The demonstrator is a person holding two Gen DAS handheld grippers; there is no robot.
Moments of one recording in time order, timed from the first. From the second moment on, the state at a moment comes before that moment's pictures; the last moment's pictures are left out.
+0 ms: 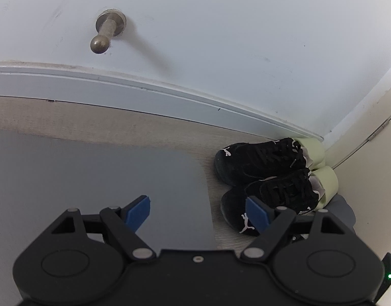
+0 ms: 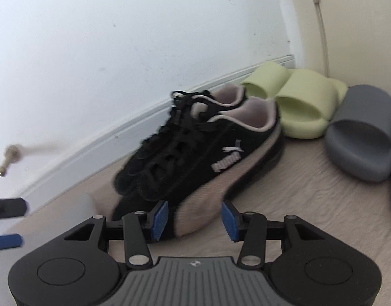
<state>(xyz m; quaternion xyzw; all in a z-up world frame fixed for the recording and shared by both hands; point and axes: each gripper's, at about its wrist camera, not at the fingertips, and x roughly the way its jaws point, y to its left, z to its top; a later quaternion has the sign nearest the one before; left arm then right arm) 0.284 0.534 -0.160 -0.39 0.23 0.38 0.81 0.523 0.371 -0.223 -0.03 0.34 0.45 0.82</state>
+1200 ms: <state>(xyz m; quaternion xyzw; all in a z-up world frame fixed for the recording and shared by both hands) 0.353 0.415 -0.145 -0.20 0.29 0.30 0.89 0.521 0.184 -0.175 0.01 0.38 0.38 0.85</state>
